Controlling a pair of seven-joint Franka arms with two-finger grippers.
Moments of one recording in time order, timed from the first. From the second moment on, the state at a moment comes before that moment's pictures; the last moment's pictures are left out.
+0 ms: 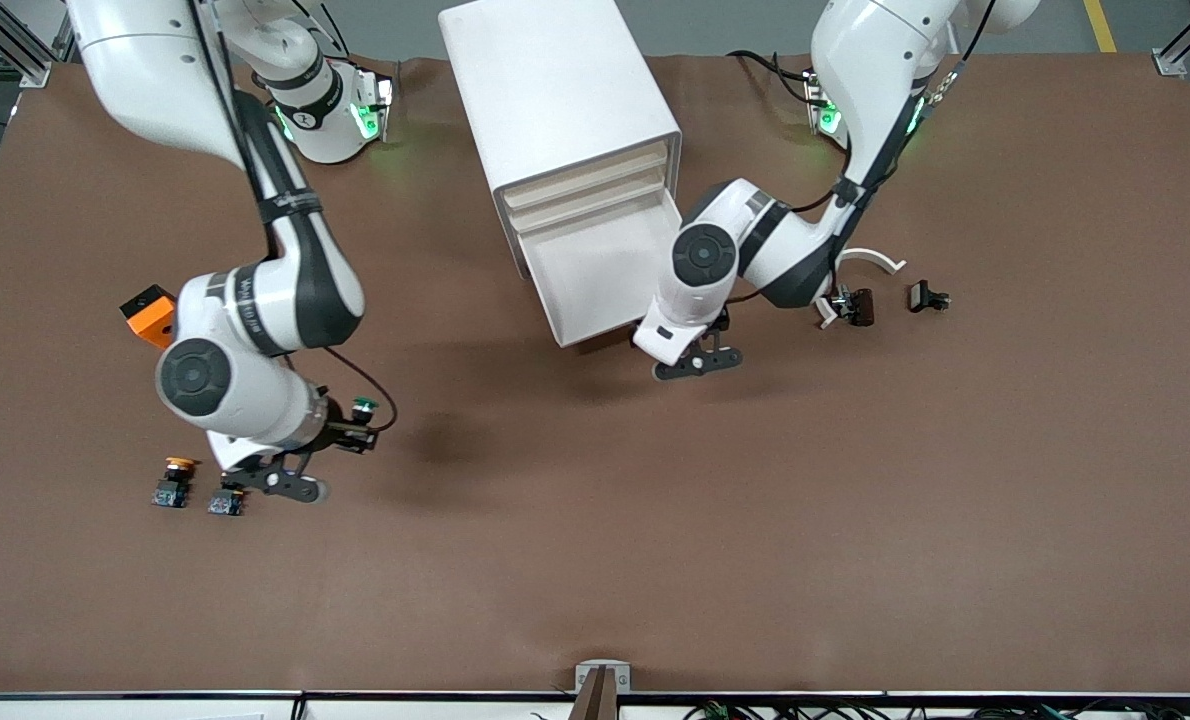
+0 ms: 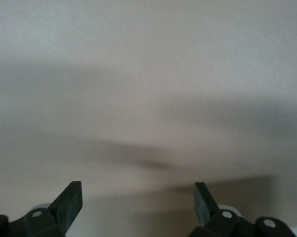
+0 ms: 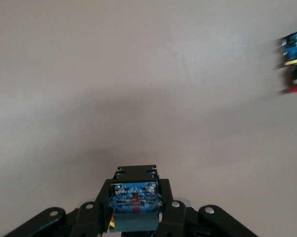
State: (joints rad) left arm -0.58 0.53 -0.15 -1.84 0.01 2.28 -0.89; right arm 0.30 0.55 -0.11 -1.59 0.12 2.09 0.42
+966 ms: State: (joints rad) left arm -0.73 0.53 -0.15 -1.84 0.01 2.28 -1.07; right arm 0.10 0.74 -0.11 -1.58 0.12 2.31 0.14
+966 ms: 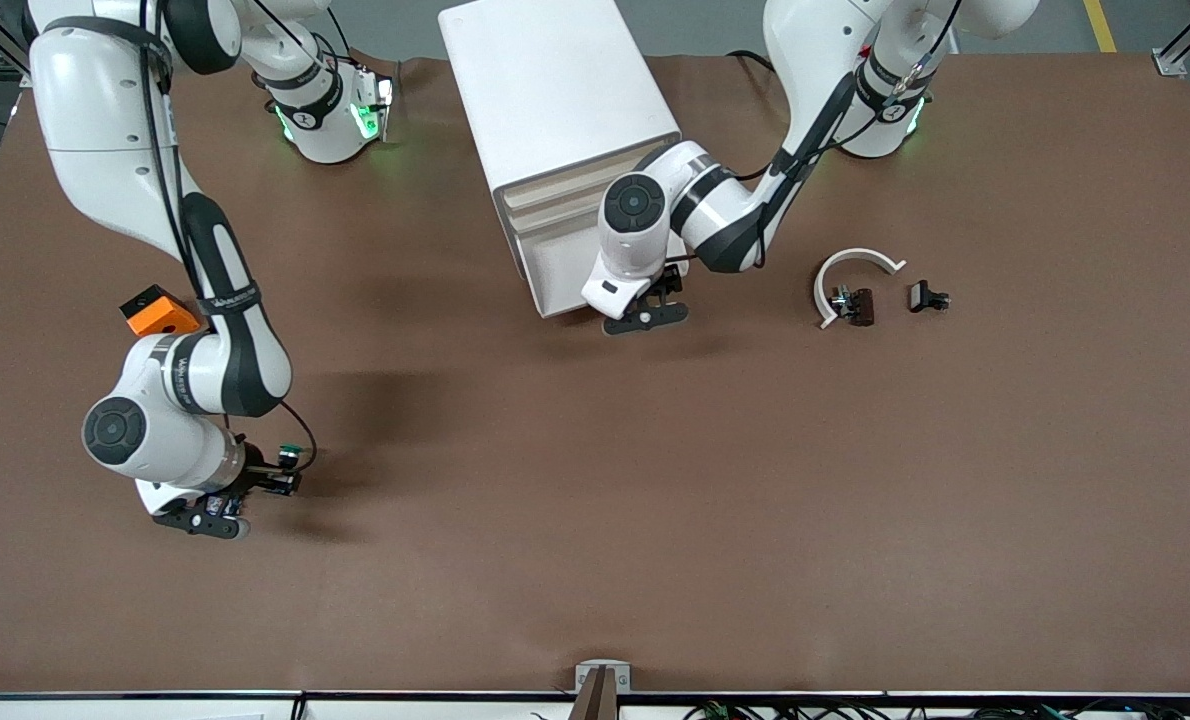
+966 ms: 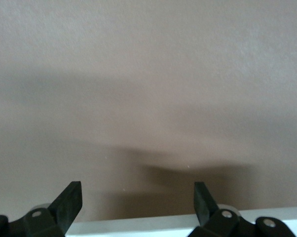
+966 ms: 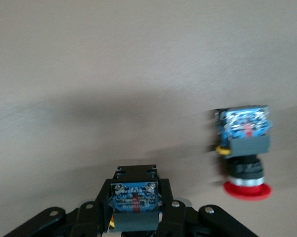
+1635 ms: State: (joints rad) left arm -0.83 0.53 -0.17 -1.84 0.01 2.28 -1.22; right arm 0.09 0.86 -0.11 -1.43 0.12 2.32 0.13
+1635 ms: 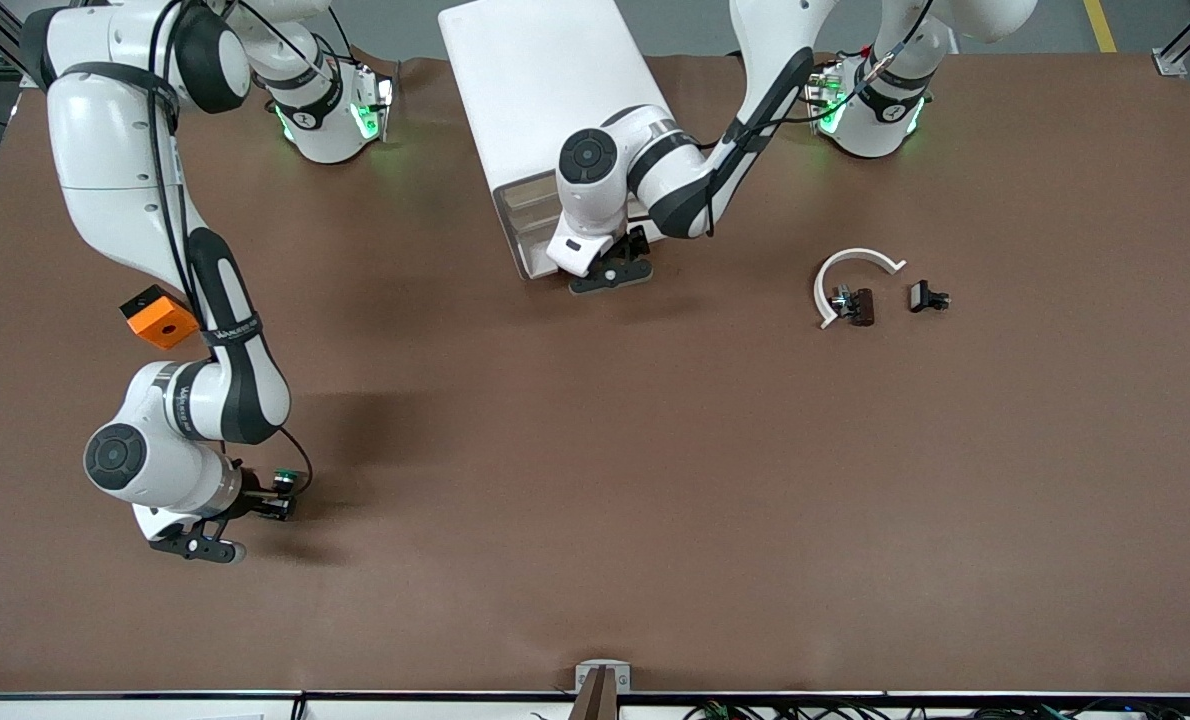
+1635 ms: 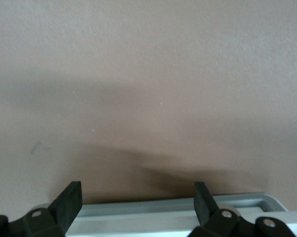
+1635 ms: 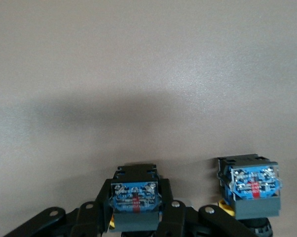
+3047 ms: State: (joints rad) left arm -0.76 0.54 -0.19 -1.80 -0.33 2.30 -1.21; right arm 0.09 0.90 -0.09 -1.35 0.12 2.30 0.17
